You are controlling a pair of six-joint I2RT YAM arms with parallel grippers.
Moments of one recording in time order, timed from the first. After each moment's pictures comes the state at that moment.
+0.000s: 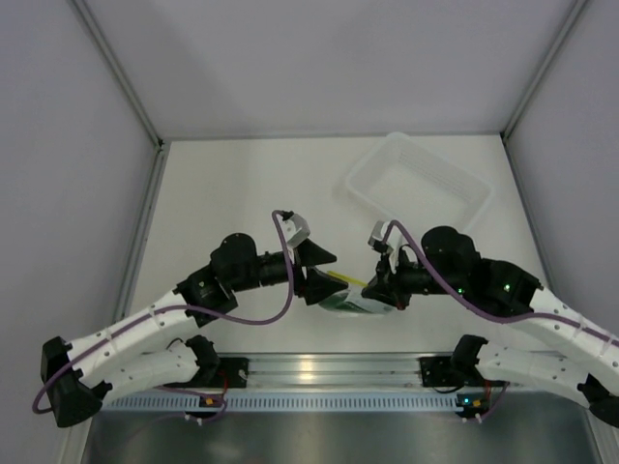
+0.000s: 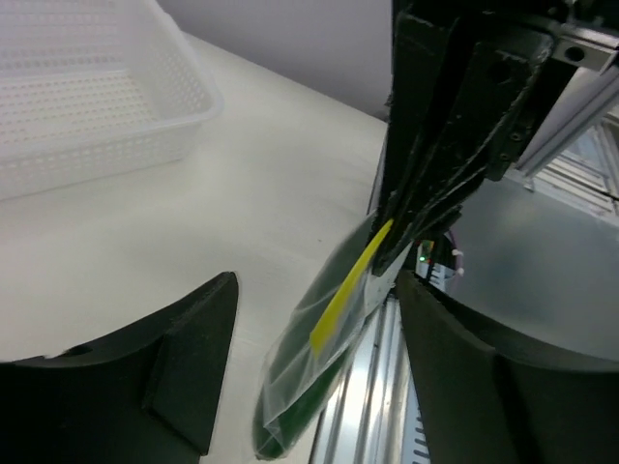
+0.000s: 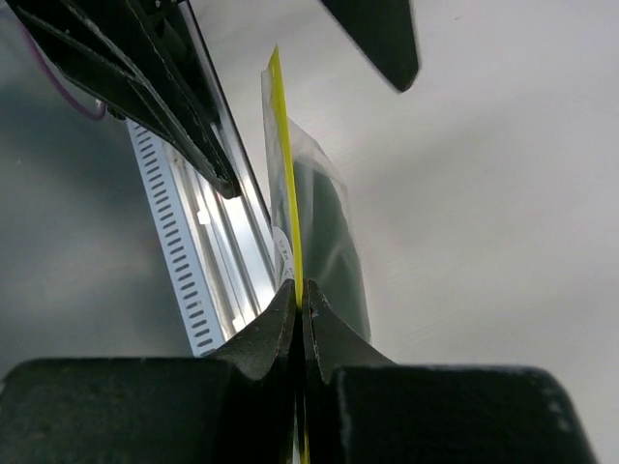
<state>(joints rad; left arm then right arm) -0.94 0.90 0.75 0.08 0.37 -0.29 0.97 0.81 0.99 -0.69 -0.29 0.07</state>
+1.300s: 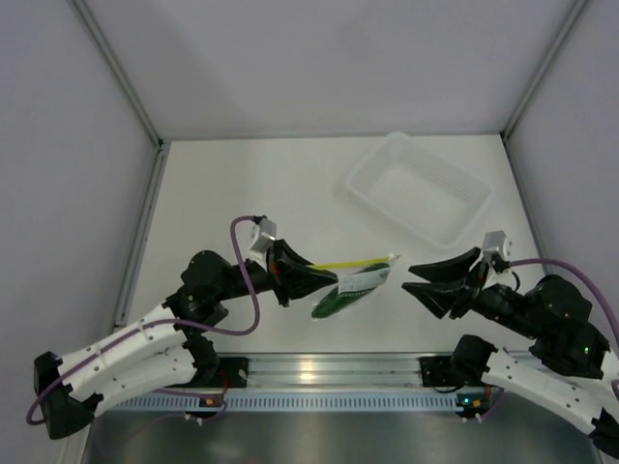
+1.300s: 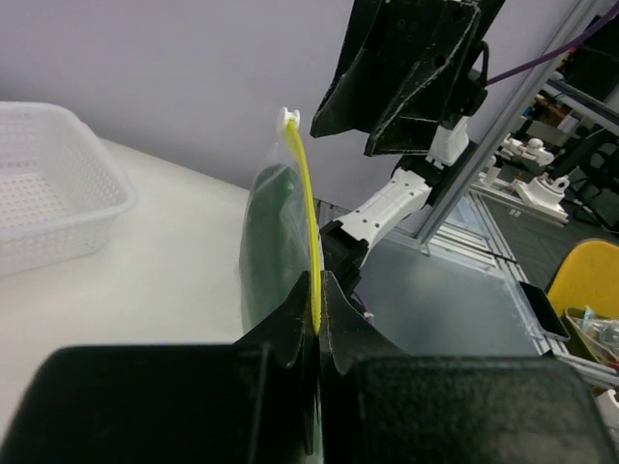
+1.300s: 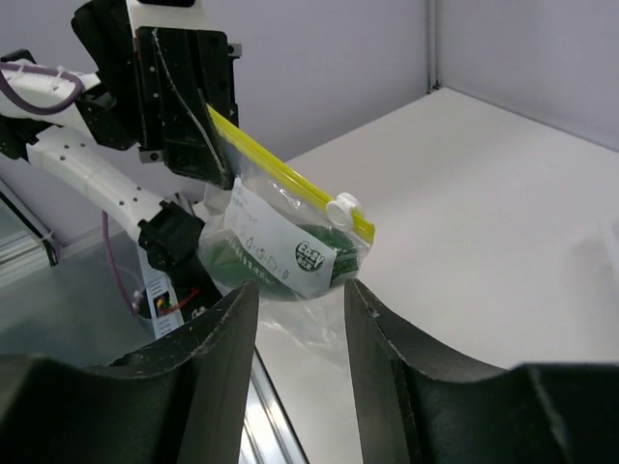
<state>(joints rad) -0.95 0.76 0.64 0.37 0.49 -0.49 0.98 0.27 0.81 -0.43 -0.10 0.21</state>
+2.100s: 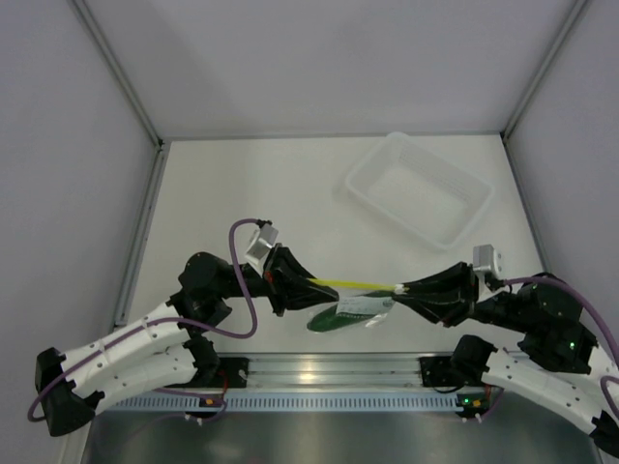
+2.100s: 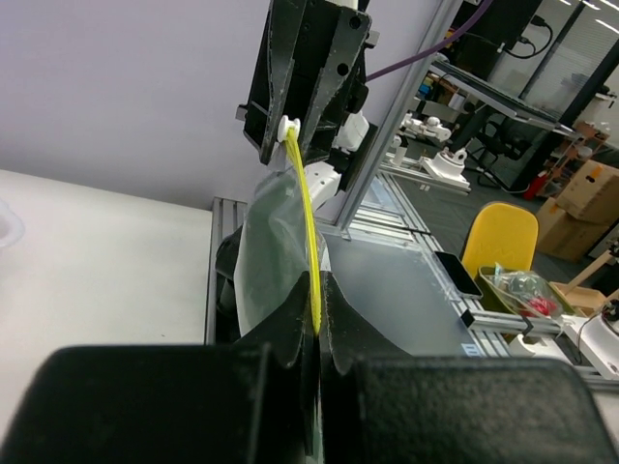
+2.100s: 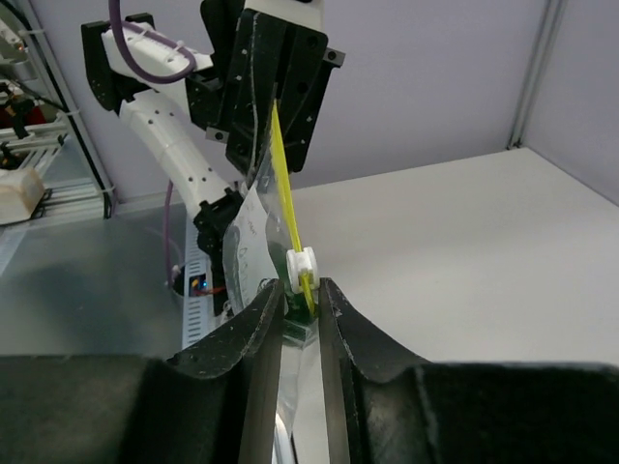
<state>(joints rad) -0.95 0.79 0.63 0.54 0.70 -0.61 0.98 0.29 0.76 -0.26 -0.33 0.11</state>
